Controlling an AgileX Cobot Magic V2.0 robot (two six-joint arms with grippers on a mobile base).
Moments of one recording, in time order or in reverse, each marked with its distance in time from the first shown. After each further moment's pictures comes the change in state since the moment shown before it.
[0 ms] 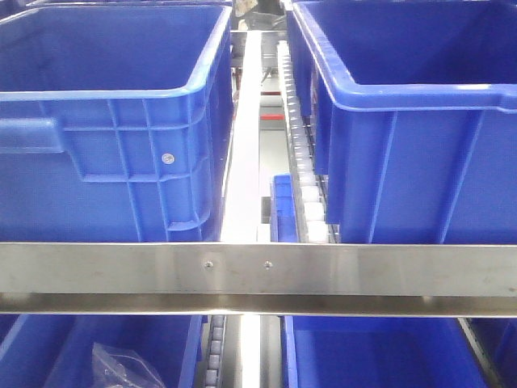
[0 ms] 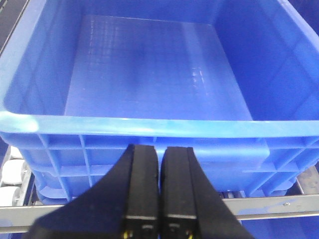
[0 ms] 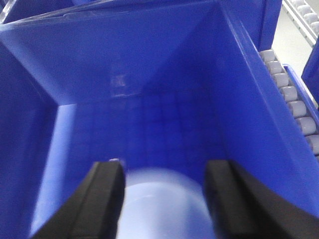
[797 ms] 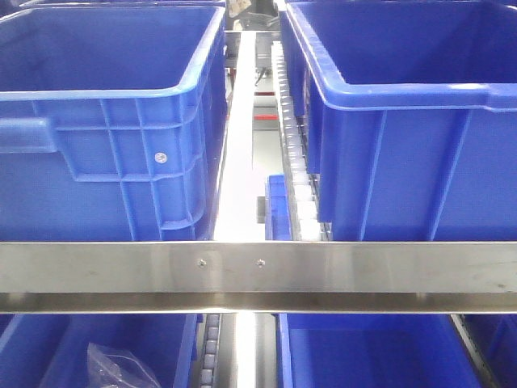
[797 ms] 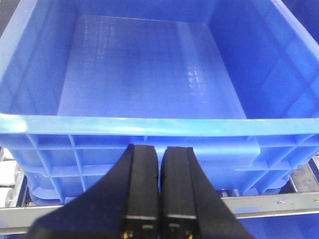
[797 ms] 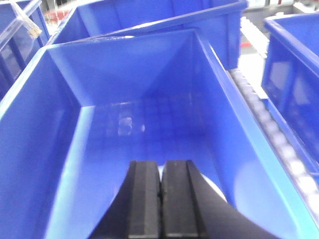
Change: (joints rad) left arm 0.000 0.000 0.000 0.000 0.000 0.000; right arm 0.000 -0.722 0.648 0.000 -0.138 0.000
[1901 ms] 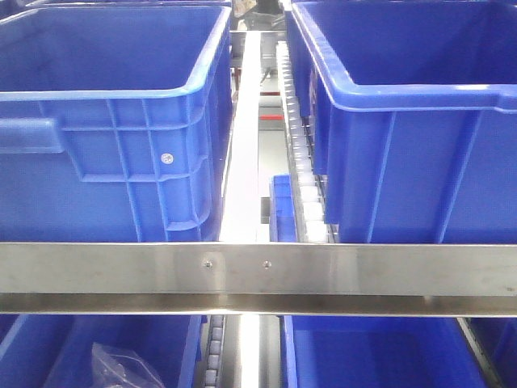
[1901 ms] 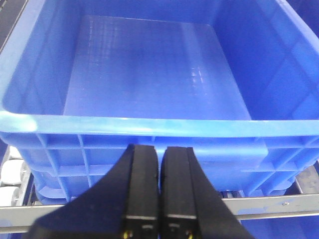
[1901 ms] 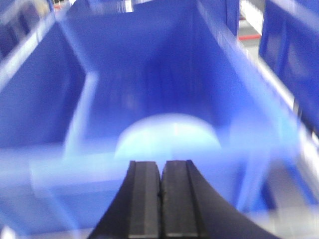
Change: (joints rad) left arm 0.000 0.000 0.000 0.000 0.000 0.000; right arm 0.000 -0.492 0.349 0.000 0.168 0.000
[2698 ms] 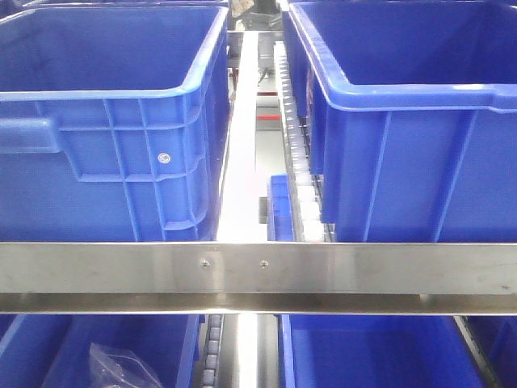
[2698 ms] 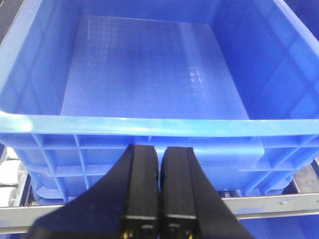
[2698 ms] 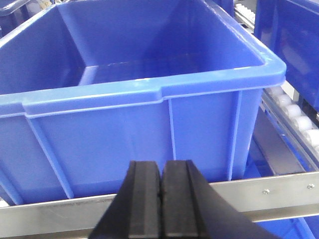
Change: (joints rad) left arm 0.000 0.000 0.000 0.000 0.000 0.000; right arm 0.000 -0.247 0.159 0.000 0.018 0.000
